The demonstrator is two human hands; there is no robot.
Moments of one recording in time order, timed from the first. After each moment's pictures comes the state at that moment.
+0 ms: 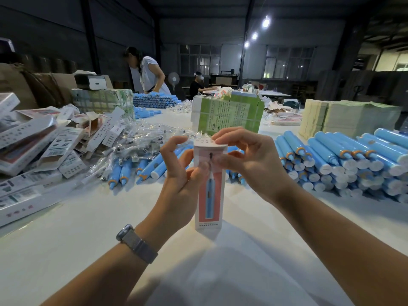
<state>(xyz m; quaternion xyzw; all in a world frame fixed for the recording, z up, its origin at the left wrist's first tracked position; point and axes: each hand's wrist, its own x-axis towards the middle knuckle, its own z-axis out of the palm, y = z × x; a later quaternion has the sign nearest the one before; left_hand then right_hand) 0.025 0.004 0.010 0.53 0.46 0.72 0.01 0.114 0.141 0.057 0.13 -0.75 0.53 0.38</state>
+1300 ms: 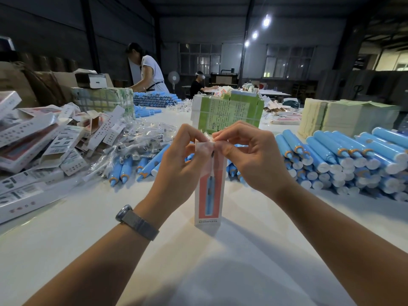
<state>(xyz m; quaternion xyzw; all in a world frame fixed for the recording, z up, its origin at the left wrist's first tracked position) 0.021 0.005 0.041 0.53 0.53 0.66 -0.08 0.120 0.132 0.066 0.08 -0.80 0.40 0.44</state>
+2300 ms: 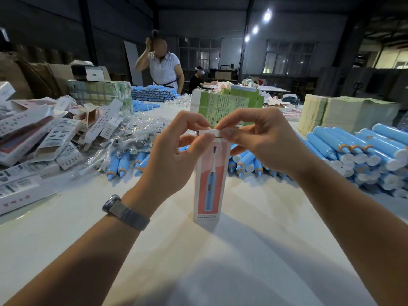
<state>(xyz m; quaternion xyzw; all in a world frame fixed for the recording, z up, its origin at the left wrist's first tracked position) 0.013 -0.001 0.049 0.56 0.52 0.63 -0.14 0.133 0.142 0.098 0.08 -0.86 0.40 0.31</state>
